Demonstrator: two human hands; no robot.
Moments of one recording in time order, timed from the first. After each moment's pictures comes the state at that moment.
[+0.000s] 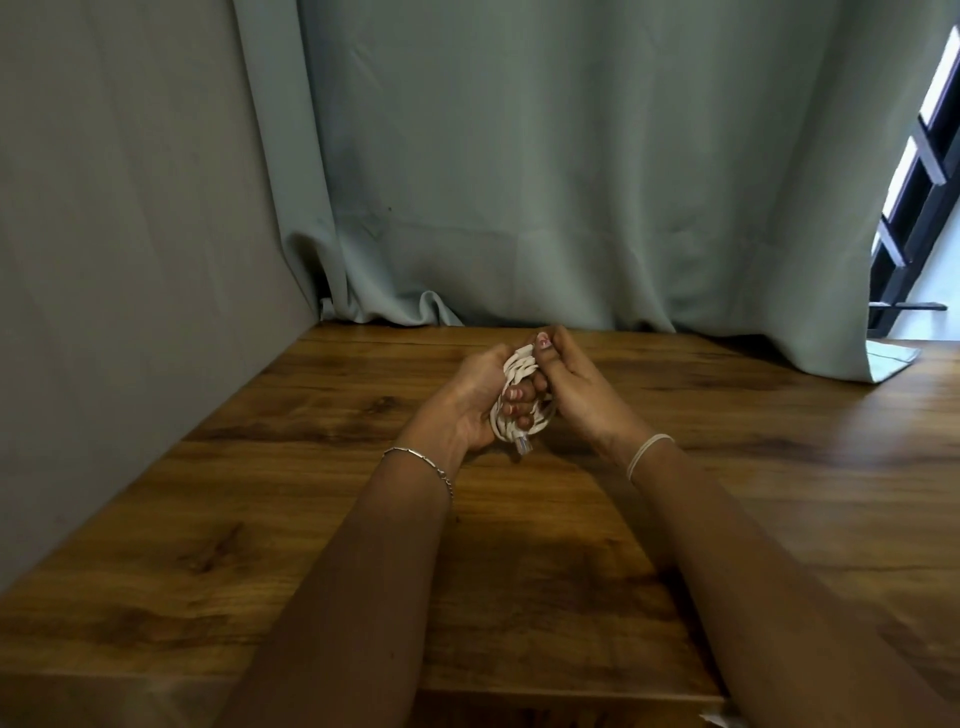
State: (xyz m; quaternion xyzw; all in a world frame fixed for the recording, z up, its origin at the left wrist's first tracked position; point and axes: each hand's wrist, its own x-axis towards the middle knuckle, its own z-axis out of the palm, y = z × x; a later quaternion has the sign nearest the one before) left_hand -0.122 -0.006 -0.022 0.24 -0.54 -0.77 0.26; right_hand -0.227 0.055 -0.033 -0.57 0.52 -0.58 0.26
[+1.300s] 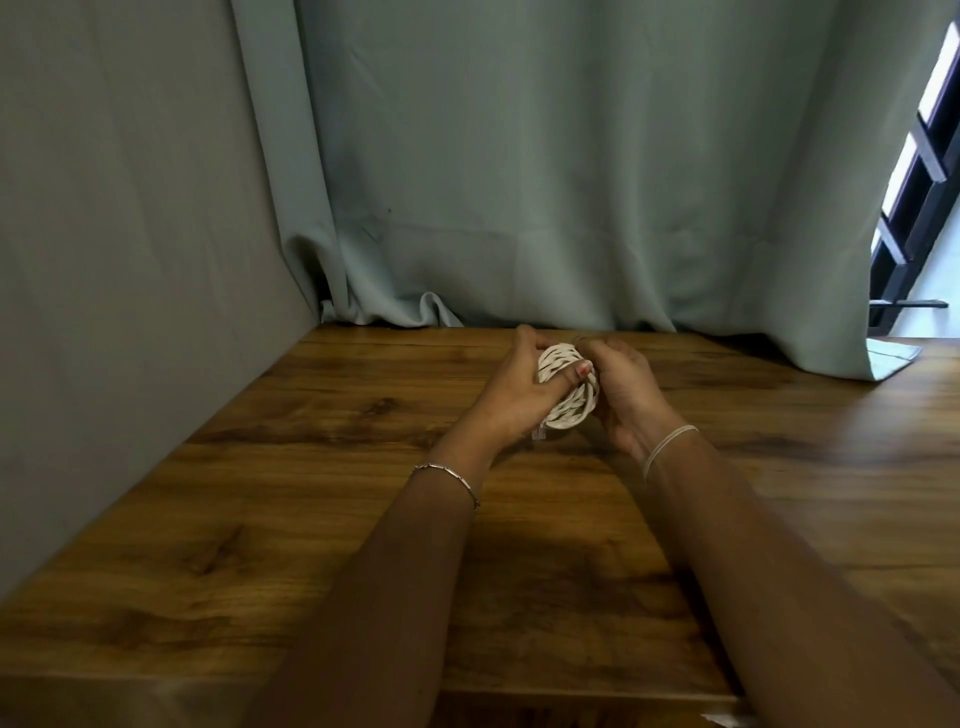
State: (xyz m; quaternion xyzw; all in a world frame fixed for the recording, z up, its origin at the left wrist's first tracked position) left_hand -0.136 0.013 -0.028 0.23 -0.77 -0.45 0.39; right_hand -0.255 0.049 -0.028 -0.31 0.49 -0.73 0.36
